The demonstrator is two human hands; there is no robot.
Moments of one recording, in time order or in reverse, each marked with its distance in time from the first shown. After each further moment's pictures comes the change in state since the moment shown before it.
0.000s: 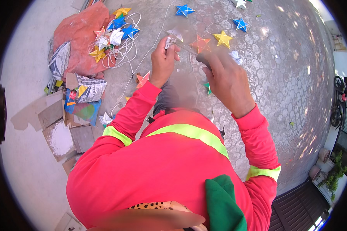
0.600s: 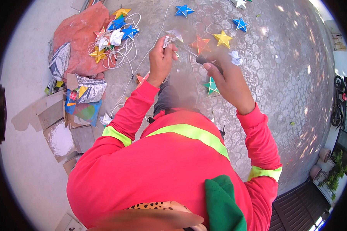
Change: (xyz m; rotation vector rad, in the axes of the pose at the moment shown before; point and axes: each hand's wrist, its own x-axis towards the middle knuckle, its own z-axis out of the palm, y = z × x) left_hand 0.005 -0.001 -0.003 0.001 -0.009 0.019; right_hand -0.004 0.012 0.002 0.467 -0.133 0.334
